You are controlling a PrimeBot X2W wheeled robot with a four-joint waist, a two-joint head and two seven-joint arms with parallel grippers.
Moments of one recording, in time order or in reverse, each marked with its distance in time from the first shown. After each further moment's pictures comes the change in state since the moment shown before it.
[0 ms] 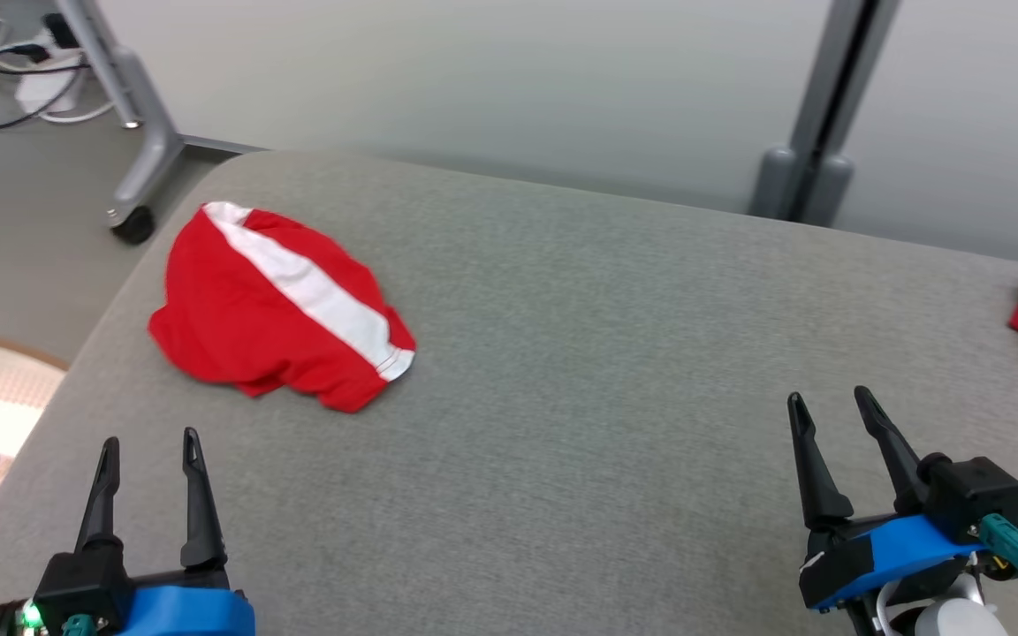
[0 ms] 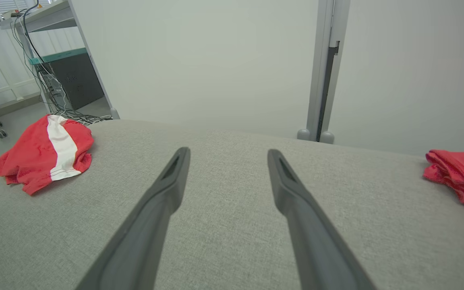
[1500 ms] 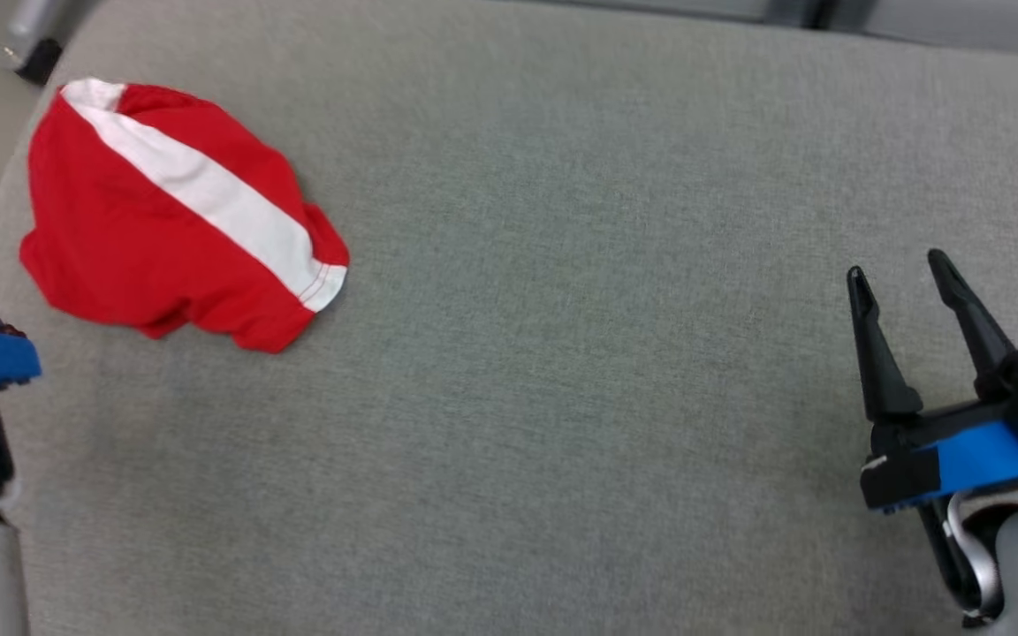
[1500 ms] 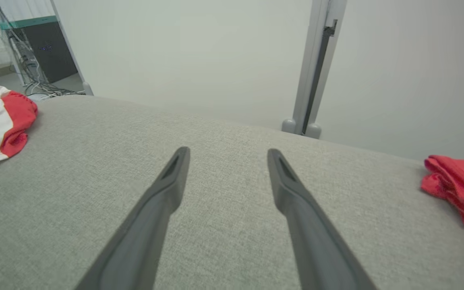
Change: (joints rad) left arm -0.459 0.170 0.156 0.131 -0.137 -0.031 0.002; right arm -0.107 -0.094 -0.016 -0.216 -0.051 0.000 0.099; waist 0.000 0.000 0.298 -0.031
